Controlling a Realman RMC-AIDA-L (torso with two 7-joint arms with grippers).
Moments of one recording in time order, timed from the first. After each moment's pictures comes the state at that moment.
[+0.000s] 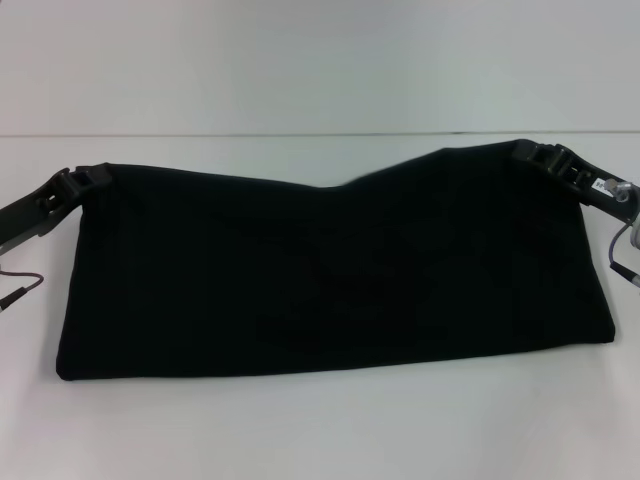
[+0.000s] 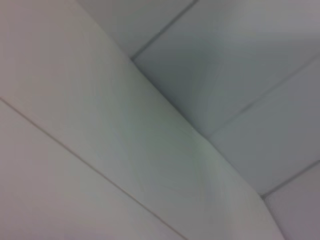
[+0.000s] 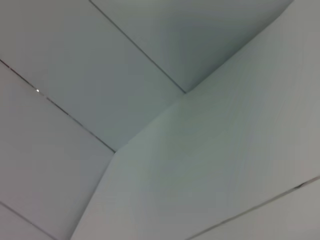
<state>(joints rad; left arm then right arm) -0.61 -2.05 0.05 0.45 2.11 1.16 -1.91 0.69 2.09 -0.36 -0.36 -1.82 -1.00 1.78</state>
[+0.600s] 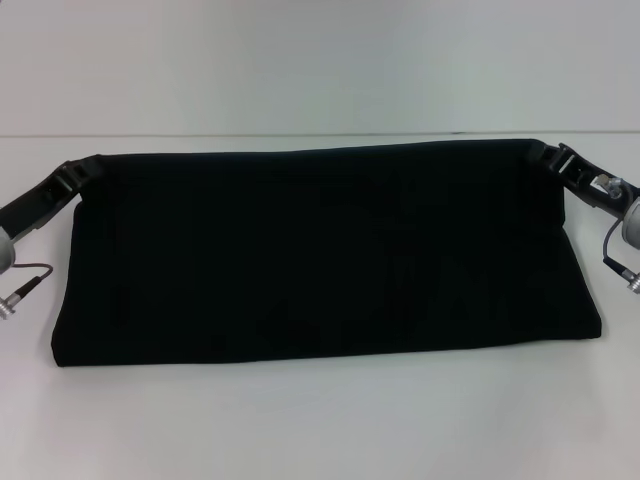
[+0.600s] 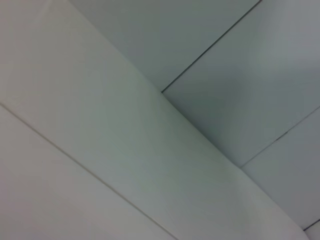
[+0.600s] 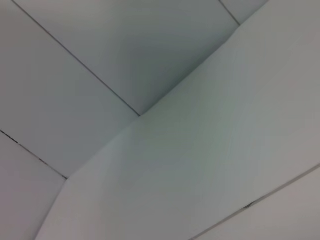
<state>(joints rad) -0.64 -2.10 0.05 0.44 2.00 0.98 -1.79 0.72 2.10 -0.36 -0.29 -1.73 -0.81 1.69</state>
